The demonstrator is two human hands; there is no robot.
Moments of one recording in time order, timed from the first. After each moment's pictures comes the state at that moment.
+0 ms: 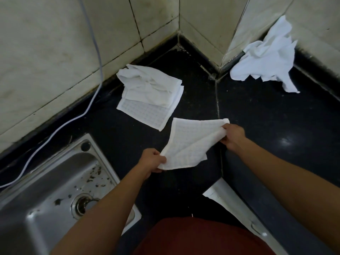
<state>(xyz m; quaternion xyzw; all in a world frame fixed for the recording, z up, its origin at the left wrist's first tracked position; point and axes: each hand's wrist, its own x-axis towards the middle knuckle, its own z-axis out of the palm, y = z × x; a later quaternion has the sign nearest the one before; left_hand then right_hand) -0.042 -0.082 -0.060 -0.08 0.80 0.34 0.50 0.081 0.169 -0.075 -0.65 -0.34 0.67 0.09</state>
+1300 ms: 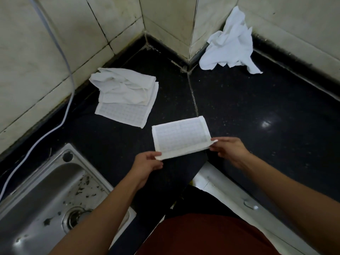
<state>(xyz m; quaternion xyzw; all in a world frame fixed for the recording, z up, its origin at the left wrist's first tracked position) 0.002 -0.099 -0.053 -0.02 0.74 0.44 0.52 0.198 0.119 -0.052 -0.59 -0.46 0.66 0.01</state>
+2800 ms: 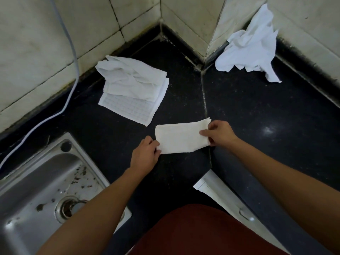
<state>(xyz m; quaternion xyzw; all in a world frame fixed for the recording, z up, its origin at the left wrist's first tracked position) -0.030 -0.081 -0.094 0.41 0.88 0.12 0.23 0.109 0.153 -0.051 -0.54 -0.64 0.54 -0.07</state>
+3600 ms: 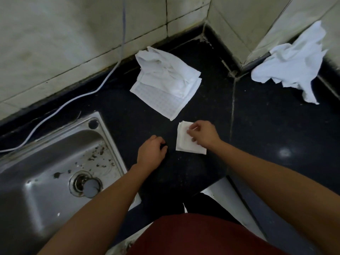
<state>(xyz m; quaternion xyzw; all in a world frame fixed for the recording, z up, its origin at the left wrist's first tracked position) -0.034 -0.123 -0.072 0.24 0.92 0.18 0.24 0.024 0.076 -0.073 -0.37 -0.79 0.48 -0.13</state>
